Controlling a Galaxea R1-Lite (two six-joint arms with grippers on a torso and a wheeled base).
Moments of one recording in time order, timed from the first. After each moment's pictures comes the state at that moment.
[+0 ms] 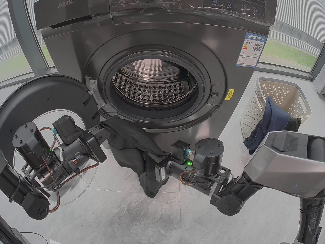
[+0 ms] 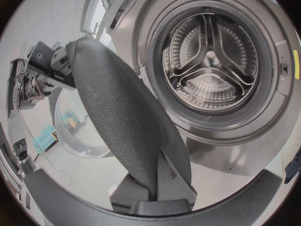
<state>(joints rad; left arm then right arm) -0.42 1.71 -0.36 -1.54 -0.29 -0.27 0.79 2.28 -0.94 -1.29 0.03 0.05</state>
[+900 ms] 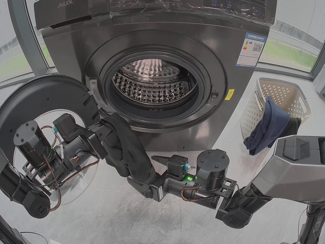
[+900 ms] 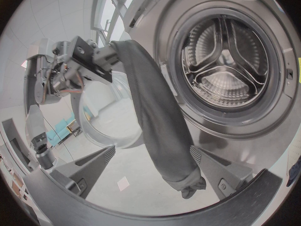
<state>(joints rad) -0.42 1.71 -0.38 -1.53 -0.25 -0.27 0.87 2.20 -0.81 -1.31 0.11 0.04</state>
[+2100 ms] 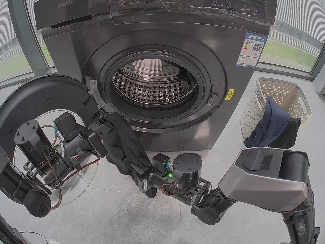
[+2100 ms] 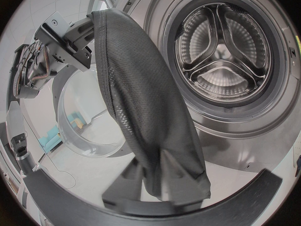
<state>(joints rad) -0.41 1.72 -0.39 -1.54 -0.25 -0.27 0.86 2.43 -1.07 -1.33 0.03 0.07</state>
